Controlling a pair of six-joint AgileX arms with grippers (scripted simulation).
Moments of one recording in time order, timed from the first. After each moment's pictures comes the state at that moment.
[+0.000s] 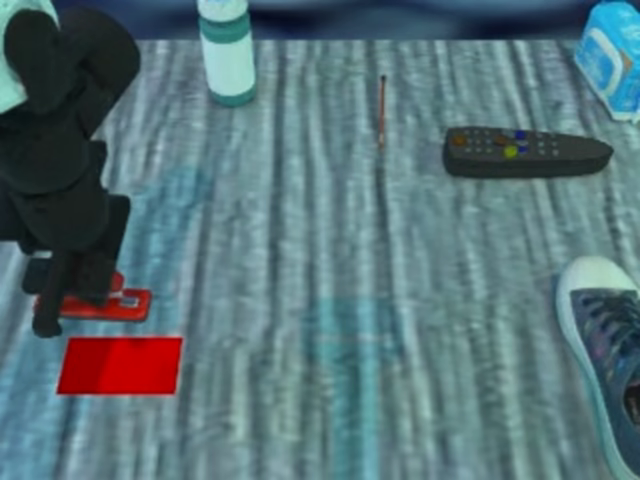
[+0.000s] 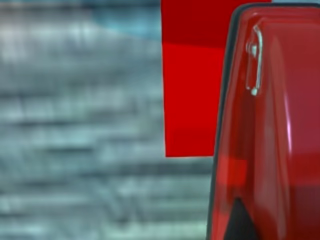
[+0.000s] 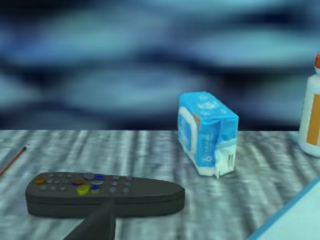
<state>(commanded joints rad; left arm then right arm) -0.32 1.67 1.28 -1.20 0.00 -1.85 0.00 0.00 0.00 0.00 0.00 0.00</state>
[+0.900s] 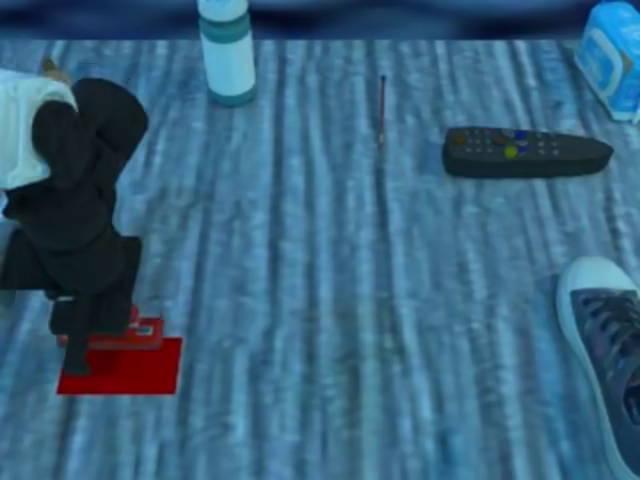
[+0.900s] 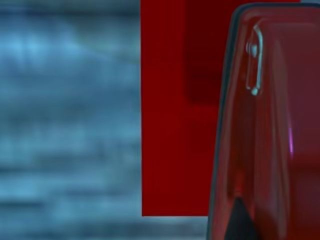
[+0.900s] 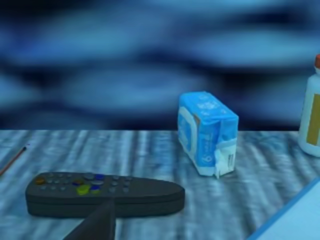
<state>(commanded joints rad) -0.31 1.73 1.09 -0.91 0.00 -1.87 0.00 0.00 0.00 0.00 0.00 0.00</state>
